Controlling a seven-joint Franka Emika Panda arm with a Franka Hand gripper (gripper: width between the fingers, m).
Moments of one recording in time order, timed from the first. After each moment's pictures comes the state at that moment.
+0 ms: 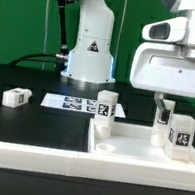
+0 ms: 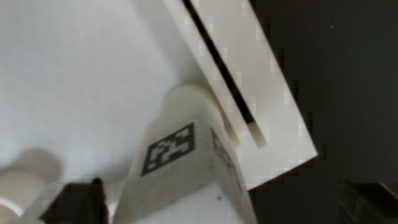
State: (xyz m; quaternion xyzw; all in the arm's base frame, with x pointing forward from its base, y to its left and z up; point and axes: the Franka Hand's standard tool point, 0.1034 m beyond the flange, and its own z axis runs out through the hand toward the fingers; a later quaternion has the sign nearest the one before) arm 0.628 0.124 0.085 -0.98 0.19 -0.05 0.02
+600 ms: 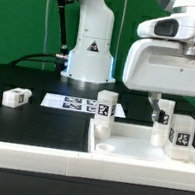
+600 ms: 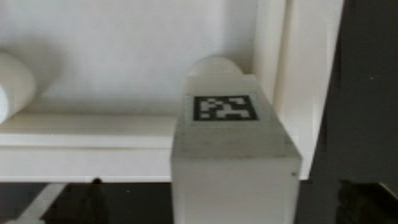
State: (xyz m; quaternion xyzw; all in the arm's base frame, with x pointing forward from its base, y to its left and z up) arm 0.633 0.112 0.087 -1.00 -0.04 -0.06 0.00
